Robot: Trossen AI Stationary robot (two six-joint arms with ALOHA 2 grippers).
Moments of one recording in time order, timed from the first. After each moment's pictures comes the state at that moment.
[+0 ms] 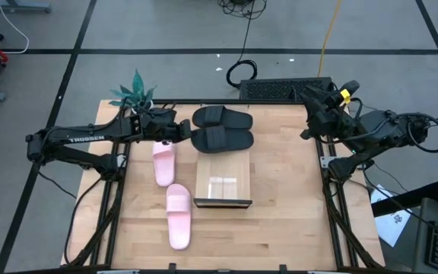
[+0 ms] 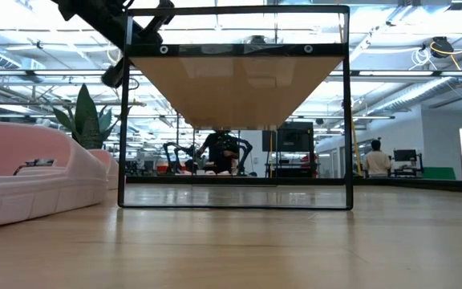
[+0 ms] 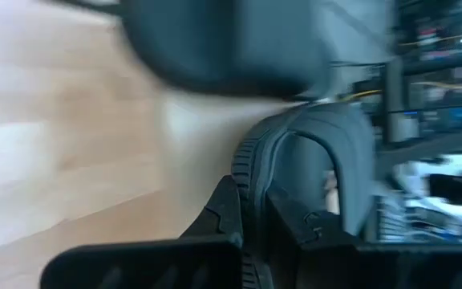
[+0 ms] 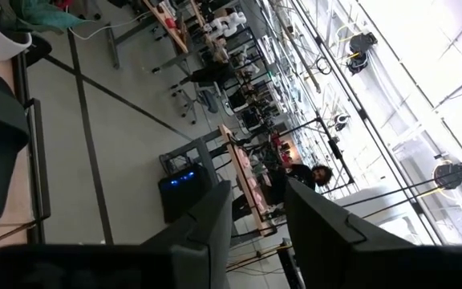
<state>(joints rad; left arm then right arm) 0.27 1.14 0.86 -0.27 -0.01 -1.25 0.39 1.05 1.49 -0.51 1.31 -1.01</state>
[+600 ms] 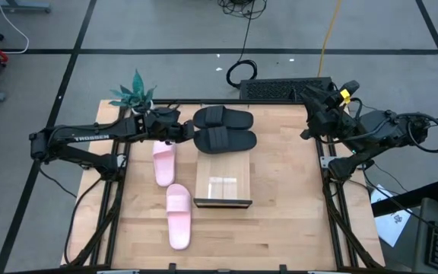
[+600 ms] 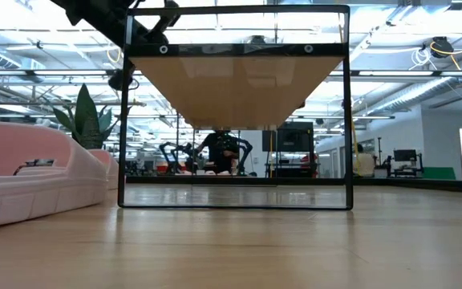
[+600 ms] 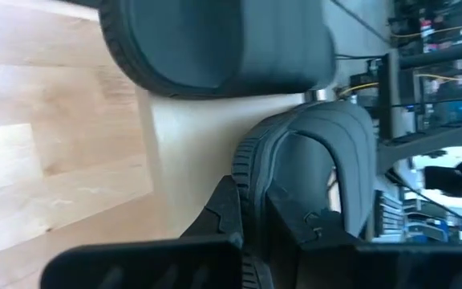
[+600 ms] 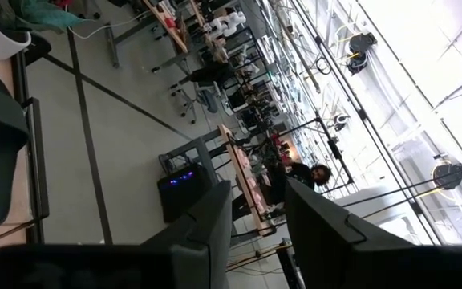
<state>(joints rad) 0.28 1.19 0.87 -0.25 0.03 -1.24 0.39 1.05 1.49 -0.51 1.31 -1.01</state>
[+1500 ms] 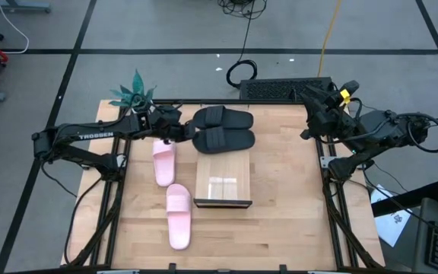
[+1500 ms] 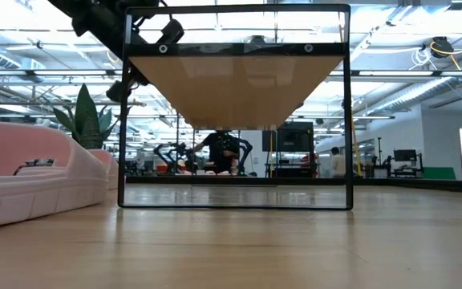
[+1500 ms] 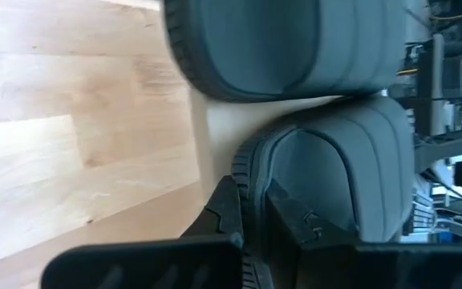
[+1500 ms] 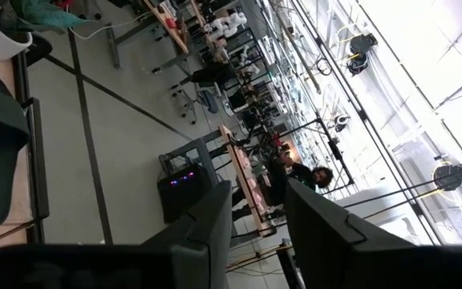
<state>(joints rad) 0.34 1.23 0.86 -0.31 0.10 -1.21 0.39 1.05 1.49 -0.51 1.30 -1.01</state>
